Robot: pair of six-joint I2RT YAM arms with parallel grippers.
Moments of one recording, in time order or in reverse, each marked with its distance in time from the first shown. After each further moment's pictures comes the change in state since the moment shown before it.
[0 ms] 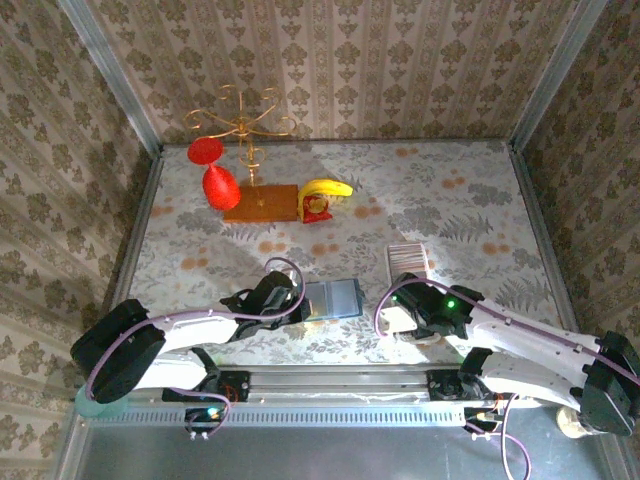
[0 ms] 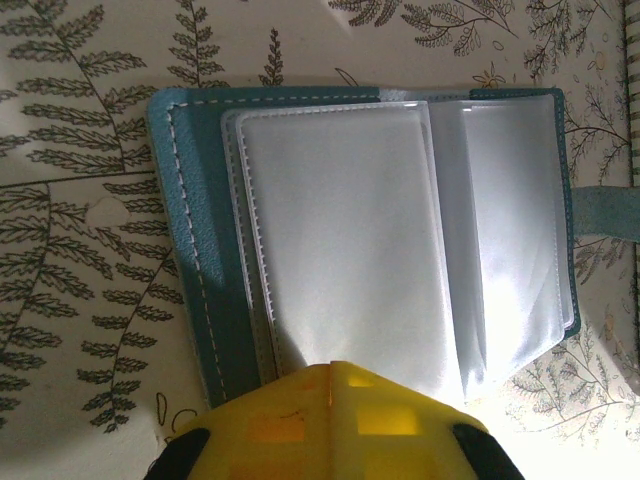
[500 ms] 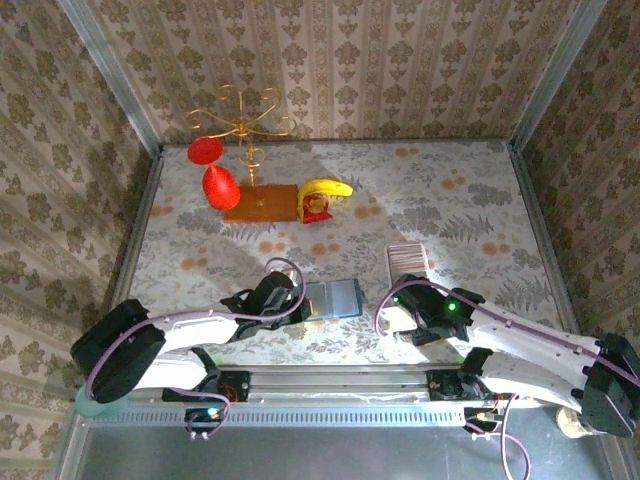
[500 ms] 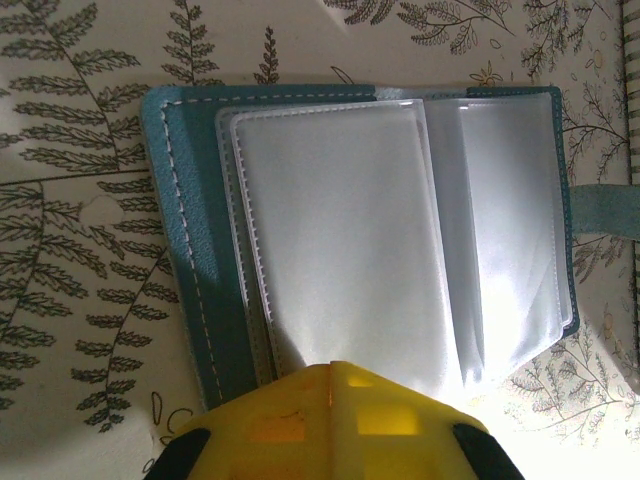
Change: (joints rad) left arm -0.002 0.000 0.000 0.003 -0.004 0.000; right arm 0.000 0.001 -0.032 0.061 0.031 -0.002
